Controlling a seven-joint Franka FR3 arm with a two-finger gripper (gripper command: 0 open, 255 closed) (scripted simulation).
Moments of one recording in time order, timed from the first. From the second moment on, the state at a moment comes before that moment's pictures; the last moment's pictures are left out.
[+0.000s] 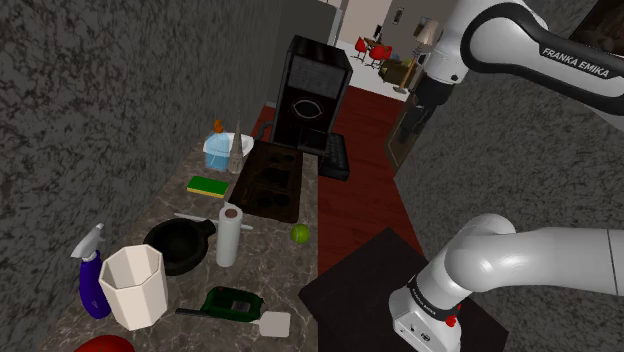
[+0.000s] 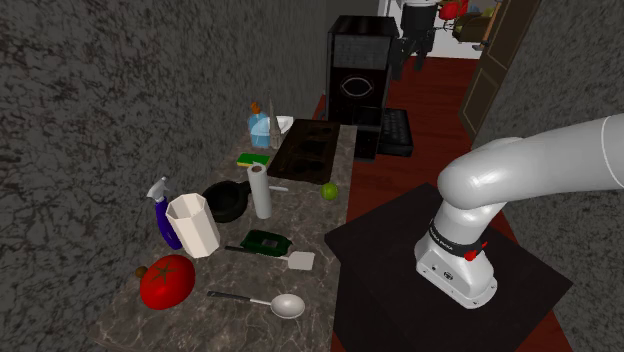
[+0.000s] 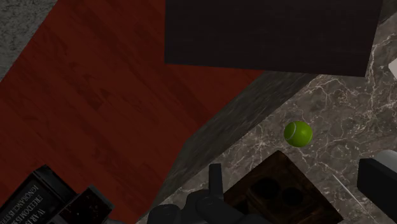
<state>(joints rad) 0.00 -0.81 -0.03 -2.33 -0.09 1.53 -0.15</state>
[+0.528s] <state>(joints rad) 0.01 -0.81 0.01 -2.52 -0.05 1.72 -0.06</state>
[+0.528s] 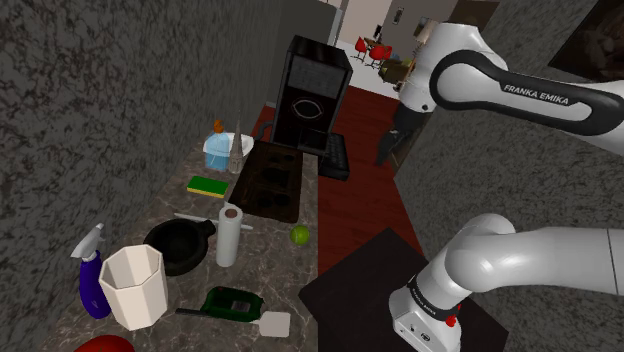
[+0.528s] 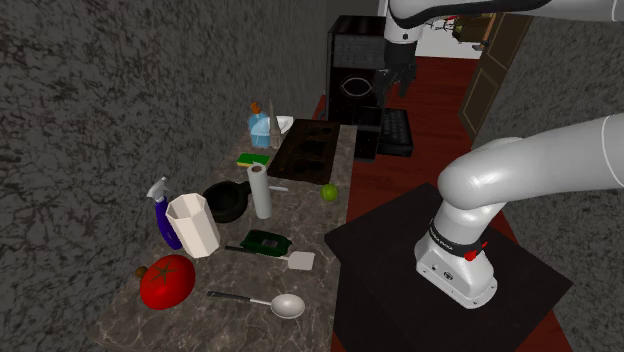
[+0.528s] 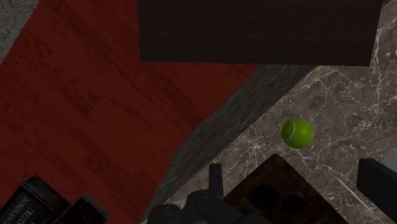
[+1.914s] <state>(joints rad) 0.05 -0.23 0.20 -2.76 0.06 2.56 0.26</state>
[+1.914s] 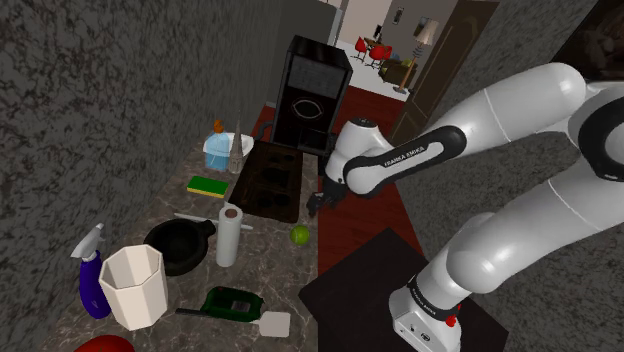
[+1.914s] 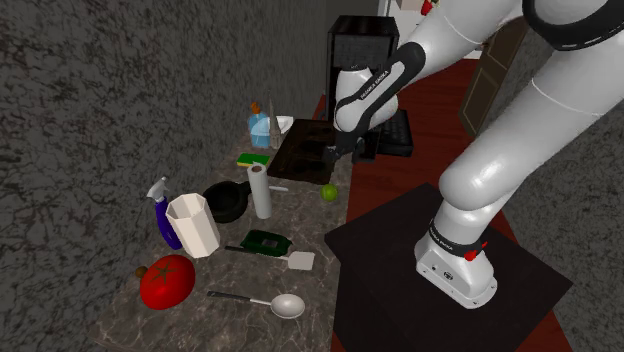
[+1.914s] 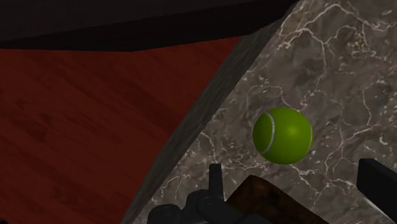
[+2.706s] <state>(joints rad) 0.06 0.16 0.20 -2.67 -0.09 2.87 0.46</state>
